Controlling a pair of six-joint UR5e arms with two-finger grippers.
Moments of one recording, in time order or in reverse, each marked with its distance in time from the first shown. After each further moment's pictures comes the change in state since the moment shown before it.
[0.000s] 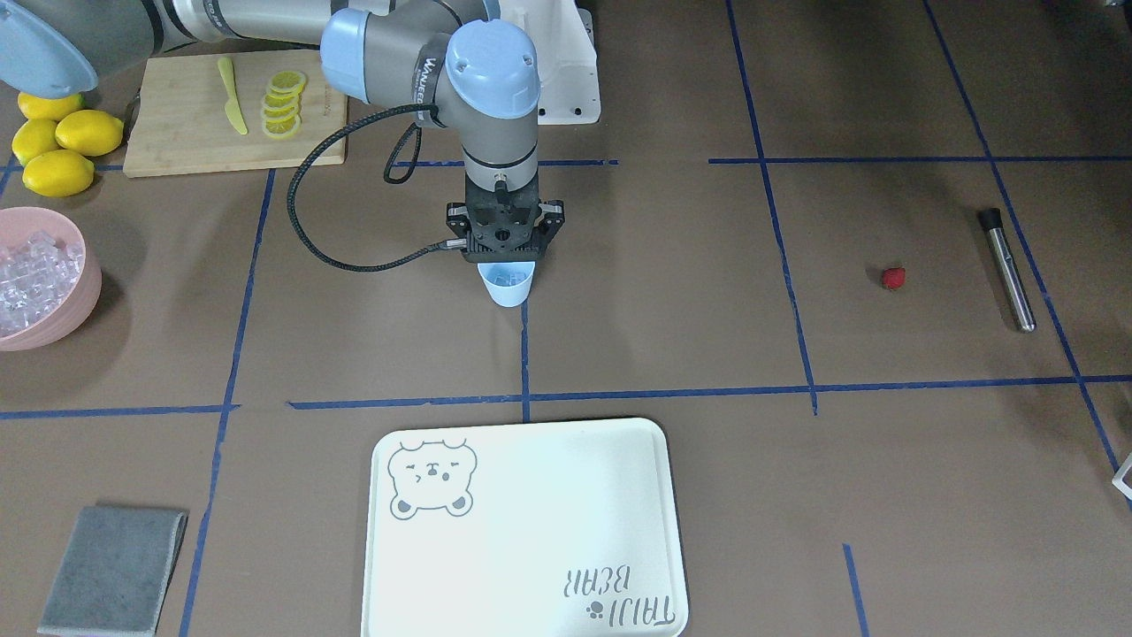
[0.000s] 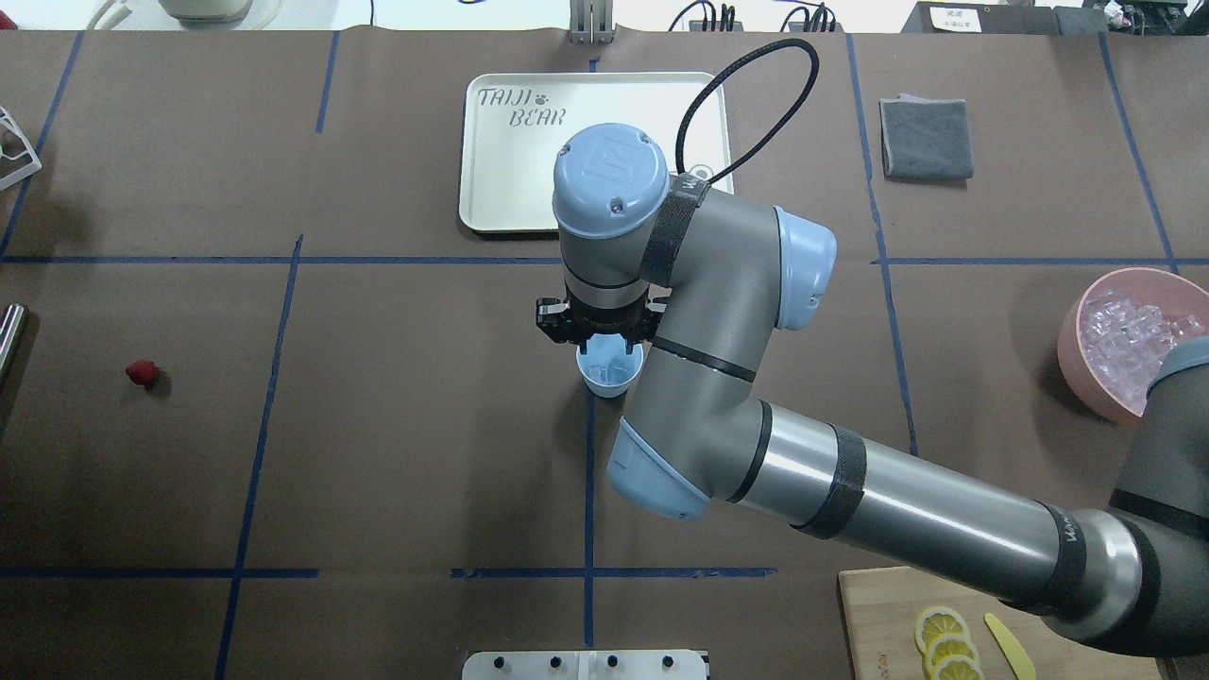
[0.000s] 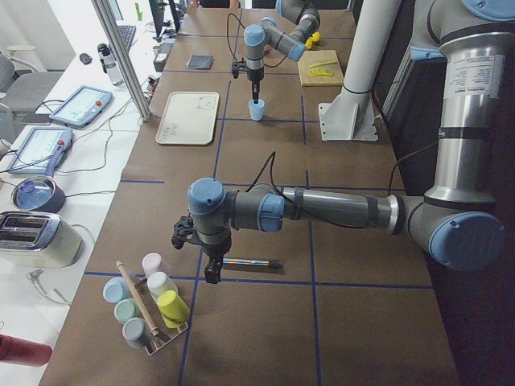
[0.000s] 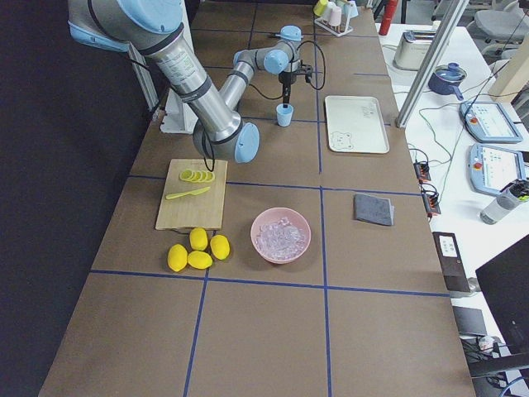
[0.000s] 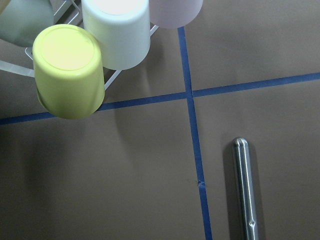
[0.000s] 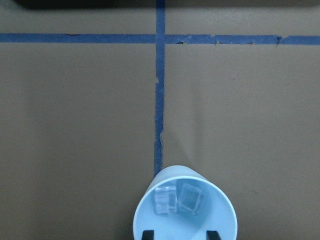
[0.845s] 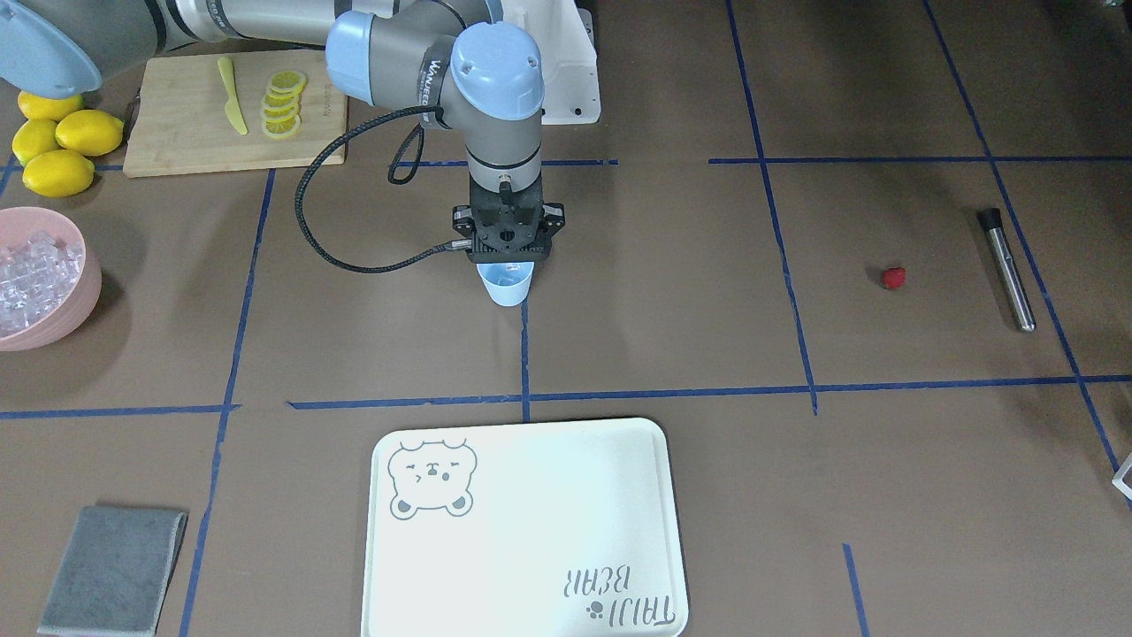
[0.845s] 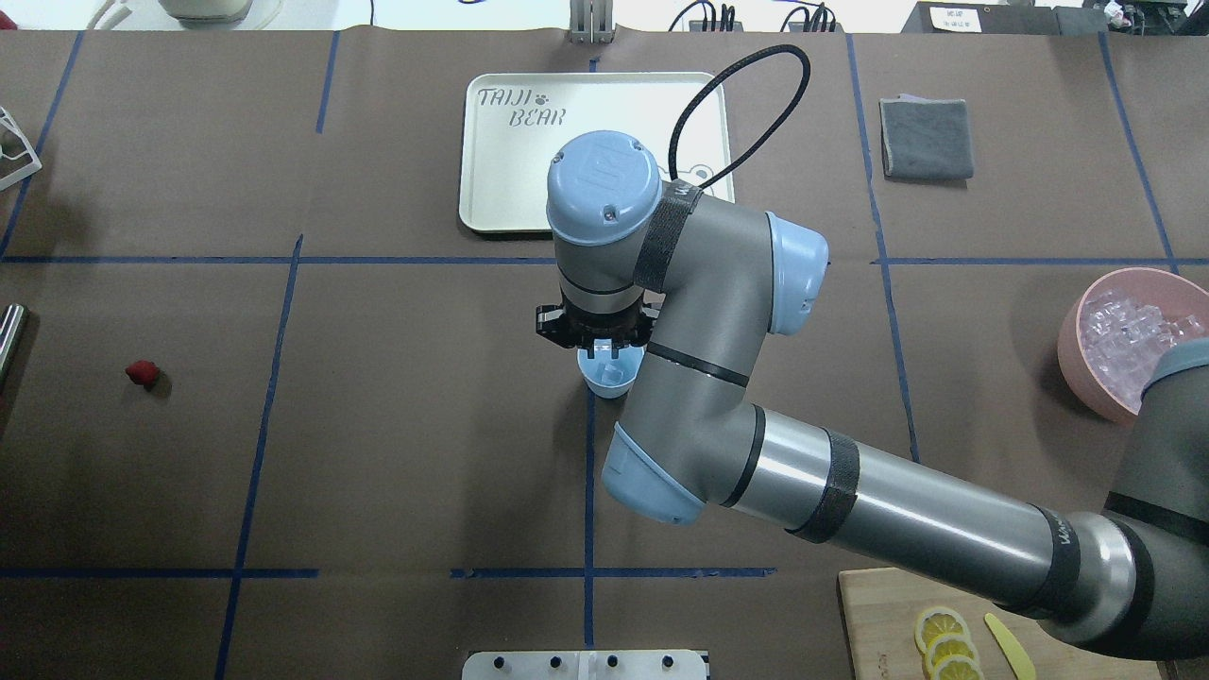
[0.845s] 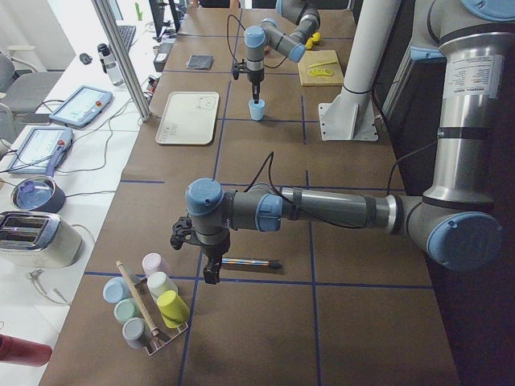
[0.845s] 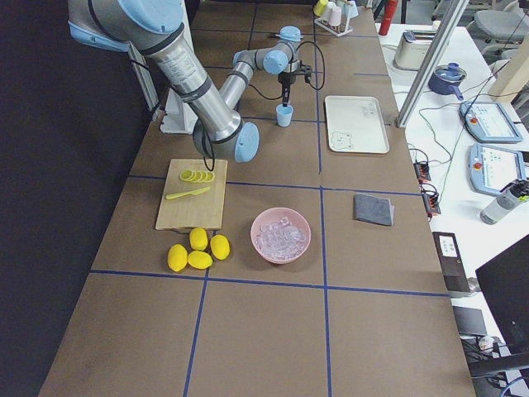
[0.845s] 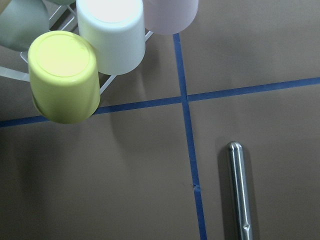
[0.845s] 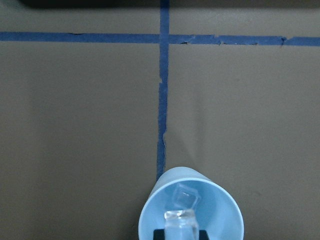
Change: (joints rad) left arm 0.001 -0.005 0.011 0.002 0.003 0.001; right arm -0.017 0.007 -0.020 0.006 -0.005 -0.004
